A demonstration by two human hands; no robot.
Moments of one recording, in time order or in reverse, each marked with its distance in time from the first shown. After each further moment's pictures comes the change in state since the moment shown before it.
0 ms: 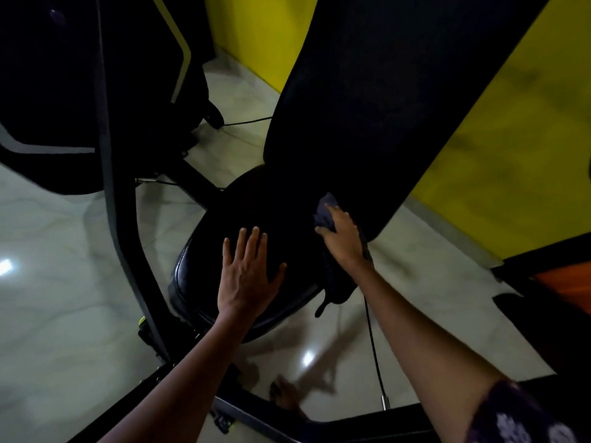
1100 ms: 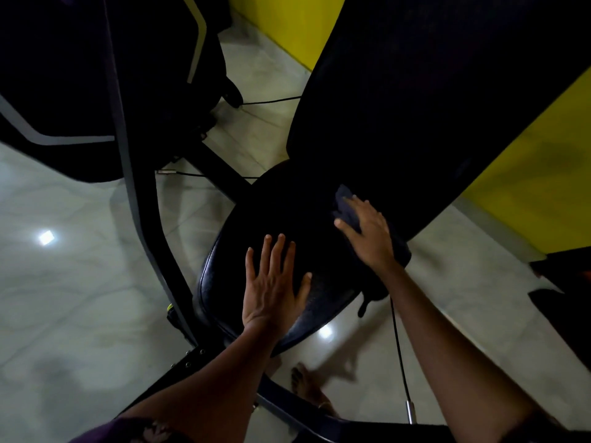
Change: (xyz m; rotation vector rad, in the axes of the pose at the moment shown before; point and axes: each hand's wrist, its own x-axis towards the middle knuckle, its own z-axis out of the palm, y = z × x) left_hand 0.007 0.002 0.001 0.048 0.002 -0.034; right_hand 0.030 0.013 0.012 -0.166 -0.011 -0.167
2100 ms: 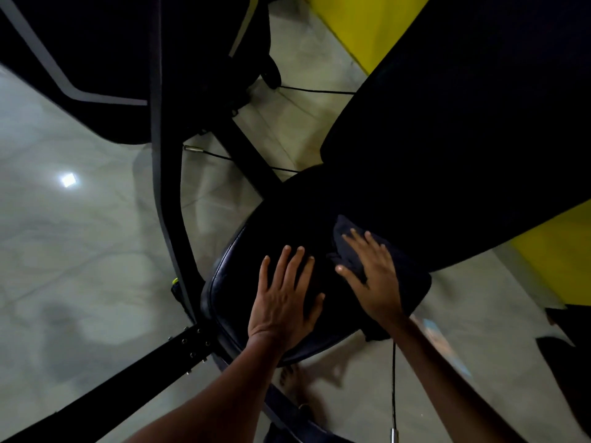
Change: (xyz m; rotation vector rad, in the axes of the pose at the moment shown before) left_hand -0.002 -0.001 0.002 -0.005 -0.004 0.008; right_hand -0.038 -0.024 0.006 -0.053 -0.070 -0.252
